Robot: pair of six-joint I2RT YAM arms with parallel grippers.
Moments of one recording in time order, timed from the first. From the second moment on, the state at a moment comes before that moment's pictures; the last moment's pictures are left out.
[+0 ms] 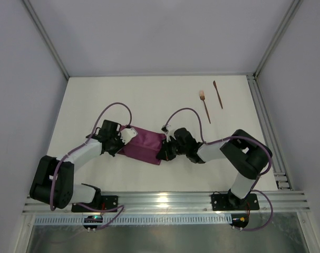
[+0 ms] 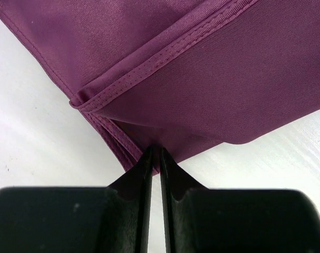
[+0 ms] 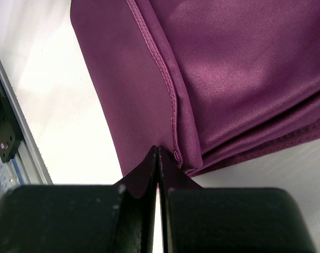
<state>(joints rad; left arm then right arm) -0.30 1.35 0.63 -0.38 0.09 0.63 0.77 1.73 0.62 0.51 -0.40 0.46</state>
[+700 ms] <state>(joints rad) -0.34 1.33 0.79 -0.52 0.17 0.60 0.77 1.73 0.67 0.42 -0.40 0.43</state>
